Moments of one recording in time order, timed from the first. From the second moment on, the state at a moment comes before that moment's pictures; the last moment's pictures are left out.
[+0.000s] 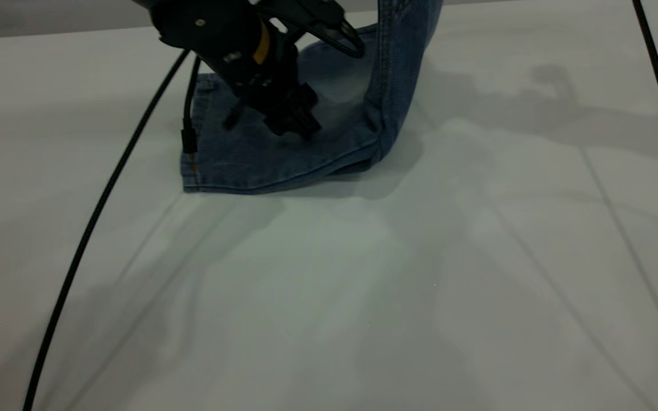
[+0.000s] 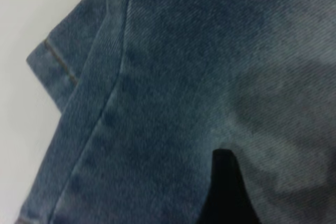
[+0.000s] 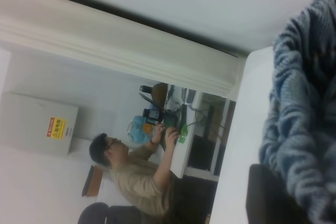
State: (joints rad) left arm -0.54 2.32 -1.39 0.81 0.17 -0.33; right arm -0.08 2.05 -1.37 1.74 1.22 -0.93
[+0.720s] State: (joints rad) left arm -0.48 2.08 -1.39 0.96 0.29 -0.35; right arm -0.08 2.04 -1.37 1.71 1.22 -0.95
